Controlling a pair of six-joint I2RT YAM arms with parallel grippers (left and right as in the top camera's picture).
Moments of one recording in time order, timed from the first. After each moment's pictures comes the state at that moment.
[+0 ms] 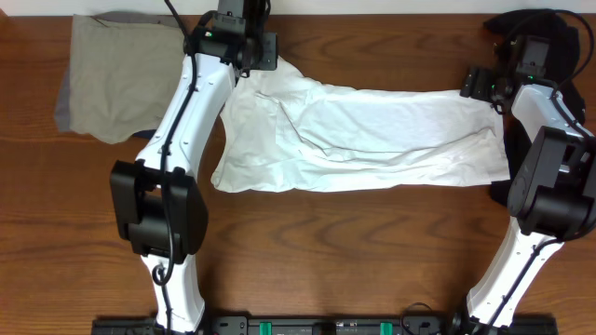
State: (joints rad) left arm -0.25 2.07 1.92 -0.74 0.02 -0.15; right arm -0.25 2.22 1.59 -0.31 -0.08 0.04
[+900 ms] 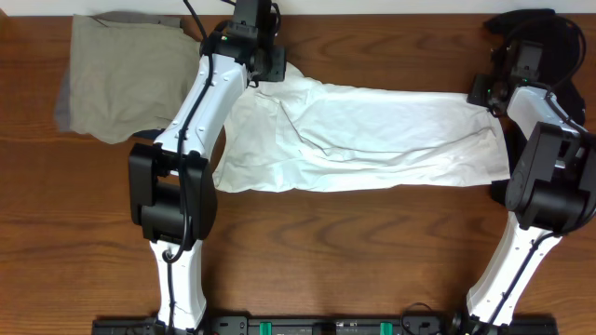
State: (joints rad) left arm -0.26 2.16 1.92 -0.76 0.05 -0.15; right arm -0.24 2.27 1.59 -0.31 -0.06 0.05
